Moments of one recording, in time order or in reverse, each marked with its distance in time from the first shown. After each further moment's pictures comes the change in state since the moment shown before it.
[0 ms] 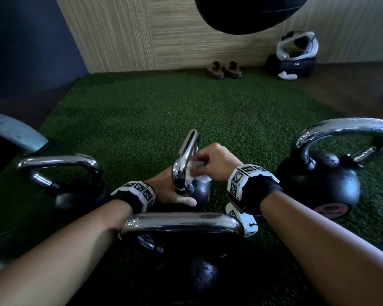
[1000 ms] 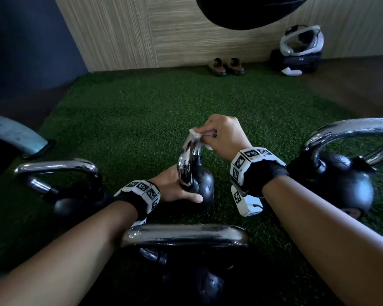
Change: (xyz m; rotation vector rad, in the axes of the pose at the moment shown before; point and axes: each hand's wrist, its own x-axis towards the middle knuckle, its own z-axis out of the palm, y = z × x) left_hand 0.011 -0.005 -0.006 -0.028 0.026 -0.156; right_hand 0.032 -0.017 -0.032 -0.215 0.442 -0.290
